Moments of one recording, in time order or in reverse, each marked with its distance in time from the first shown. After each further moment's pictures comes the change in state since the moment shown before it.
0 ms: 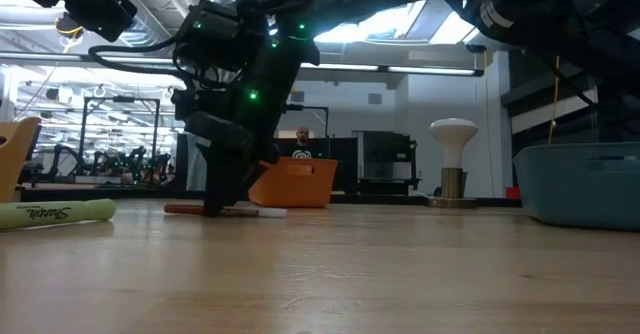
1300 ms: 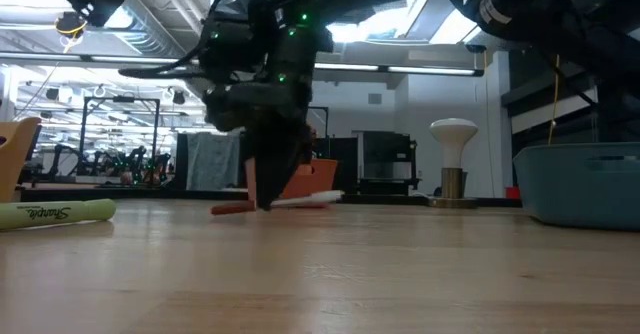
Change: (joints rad) left arm 0.000 -0.108 0.076 -0.089 0.019 -0.115; right arm -0.013 -0.076 0.011 -0.267 -0.220 0.045
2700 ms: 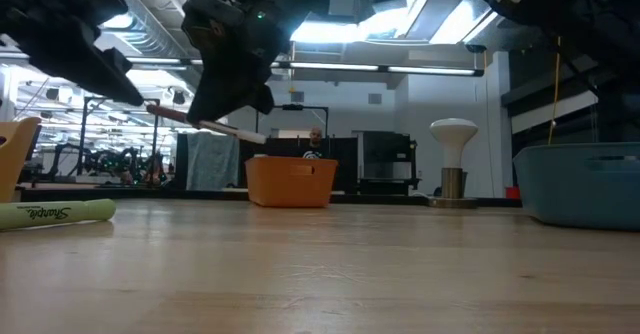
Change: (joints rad) left arm 0.043 0.128 -0.282 0.182 -0.163 0.017; right arm 0.007 -0.120 0.004 0.292 0.007 0.025
